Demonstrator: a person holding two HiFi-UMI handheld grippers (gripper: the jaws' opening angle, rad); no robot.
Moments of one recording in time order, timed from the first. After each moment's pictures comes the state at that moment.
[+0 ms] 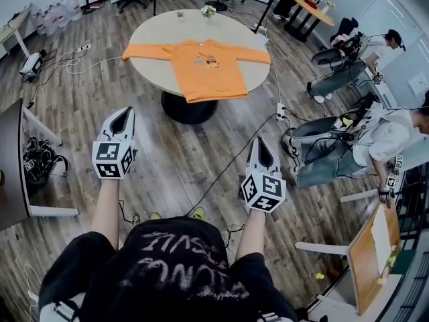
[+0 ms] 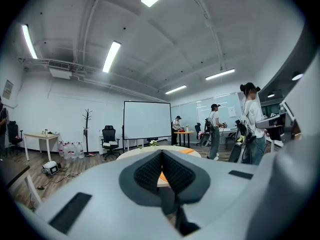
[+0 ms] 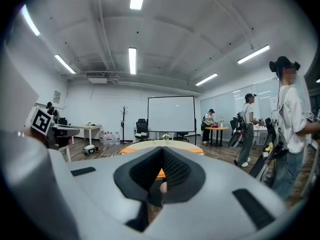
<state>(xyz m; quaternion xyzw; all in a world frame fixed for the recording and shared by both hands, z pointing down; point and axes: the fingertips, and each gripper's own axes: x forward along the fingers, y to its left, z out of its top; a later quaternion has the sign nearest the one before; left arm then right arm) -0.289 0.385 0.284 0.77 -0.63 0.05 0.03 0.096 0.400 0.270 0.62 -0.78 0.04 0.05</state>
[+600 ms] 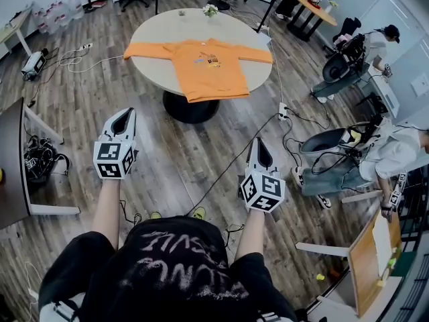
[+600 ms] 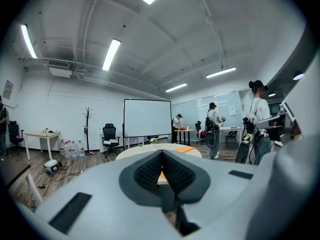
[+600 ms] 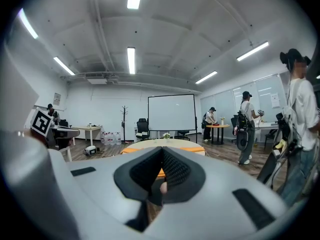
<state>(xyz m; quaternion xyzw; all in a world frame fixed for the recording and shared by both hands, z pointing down) -0.286 0.382 0.293 0.77 -0.64 0.06 0.04 0.095 0.394 0.280 0.62 -0.78 0.06 0.04</state>
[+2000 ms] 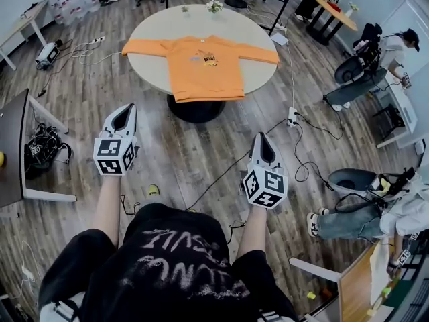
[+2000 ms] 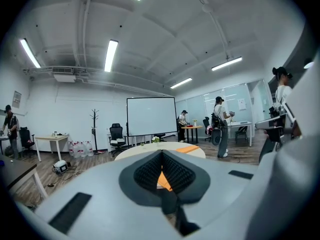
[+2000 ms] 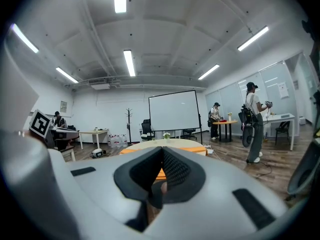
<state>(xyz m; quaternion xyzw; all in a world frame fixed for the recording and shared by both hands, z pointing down) -0.193 0.338 0.297 0.73 -0.68 0.08 0.03 0.189 0.309 0.302 0.58 -0.81 0.08 0.03</state>
